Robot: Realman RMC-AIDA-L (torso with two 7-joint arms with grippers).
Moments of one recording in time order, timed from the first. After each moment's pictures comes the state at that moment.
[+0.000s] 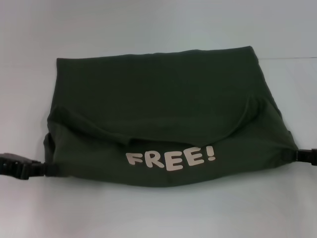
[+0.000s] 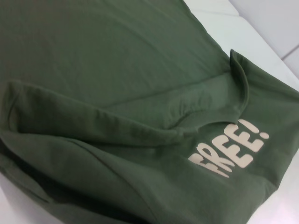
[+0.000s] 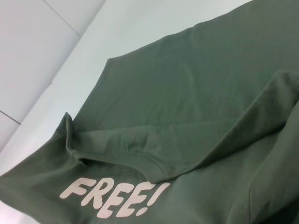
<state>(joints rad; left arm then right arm) -0.59 -1.97 0.44 0.81 2.52 1.75 -1.96 0.44 1.97 -0.52 -0.70 -2.22 -1.55 1.97</state>
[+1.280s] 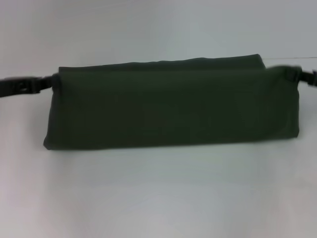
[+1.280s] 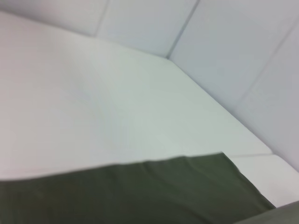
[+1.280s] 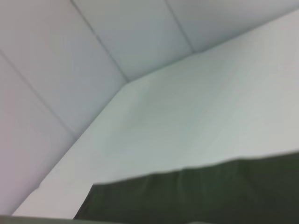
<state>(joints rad) -0.68 -1.97 0.35 0.72 2.27 1.44 -1.91 0.60 1.98 -0.31 -0.69 -2.16 -1.39 1.90</state>
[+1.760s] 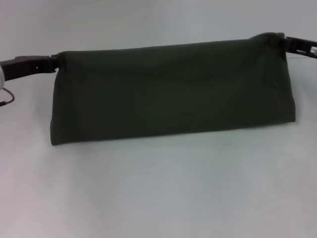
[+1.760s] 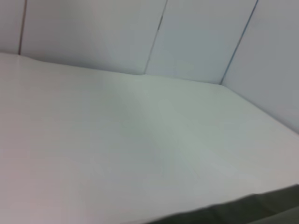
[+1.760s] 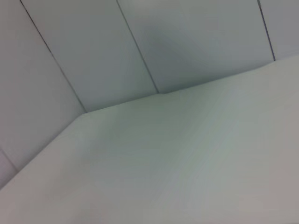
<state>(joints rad) -0.77 -2.03 0.37 0.65 2.25 1.07 -1.80 0.75 2.02 -0.38 -0.63 -2.14 -1.05 1.86</state>
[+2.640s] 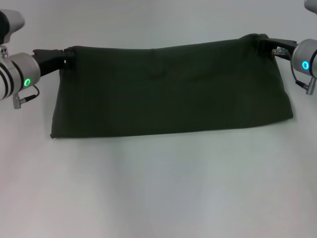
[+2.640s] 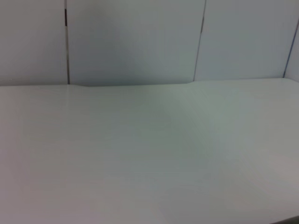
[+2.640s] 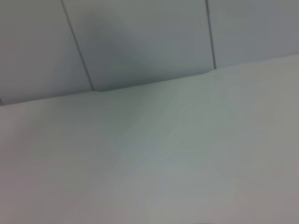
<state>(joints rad) -0.86 -2.11 0.47 0.50 2.10 0.61 -1.56 0.85 2.09 -0.64 -0.47 -1.98 -0.48 1.79</state>
